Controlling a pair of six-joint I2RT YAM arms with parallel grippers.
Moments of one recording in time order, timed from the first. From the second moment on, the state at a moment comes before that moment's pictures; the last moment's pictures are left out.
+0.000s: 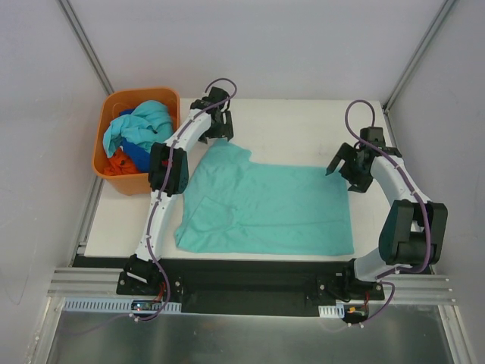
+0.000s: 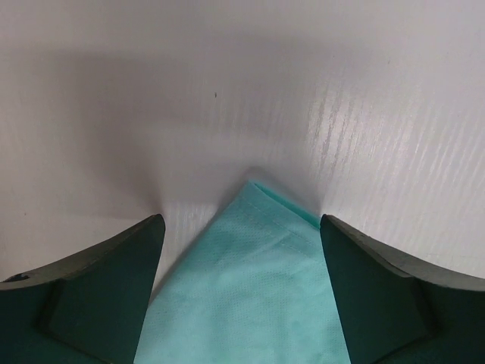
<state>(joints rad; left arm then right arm) -0.33 2.57 2.39 -0.92 -0.13 -0.43 -0.04 1.52 1.11 -0.72 -0.07 0.51</state>
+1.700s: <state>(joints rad) -0.37 2.33 2.13 -0.80 -0.08 -0.43 -0.05 2.09 1.59 -0.82 0.13 0.52</state>
